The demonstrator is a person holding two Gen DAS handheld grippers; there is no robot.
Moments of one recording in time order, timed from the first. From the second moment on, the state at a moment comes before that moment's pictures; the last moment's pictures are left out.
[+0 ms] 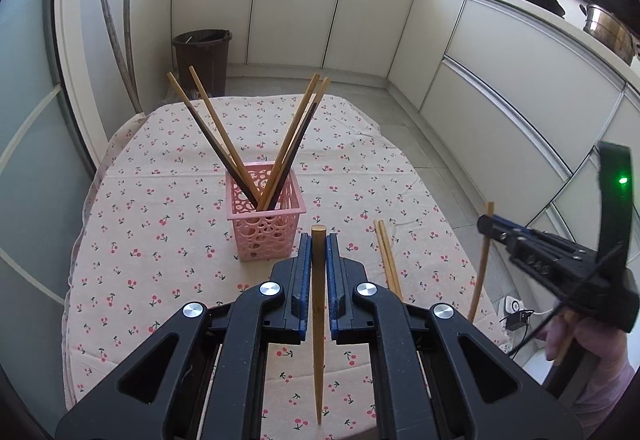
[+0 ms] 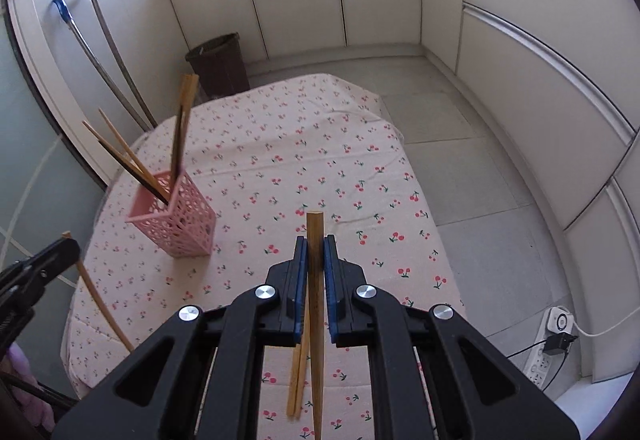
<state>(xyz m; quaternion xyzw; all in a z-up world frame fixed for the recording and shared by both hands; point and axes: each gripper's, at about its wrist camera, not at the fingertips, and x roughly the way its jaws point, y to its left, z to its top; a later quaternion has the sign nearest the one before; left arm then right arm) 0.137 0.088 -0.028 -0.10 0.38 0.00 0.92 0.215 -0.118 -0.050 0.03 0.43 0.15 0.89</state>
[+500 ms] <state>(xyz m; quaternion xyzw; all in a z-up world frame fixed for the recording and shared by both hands) 0.123 0.110 0.046 -0.13 0.30 -0.01 0.94 0.212 -0.122 0.045 0.12 0.33 0.21 0.91</state>
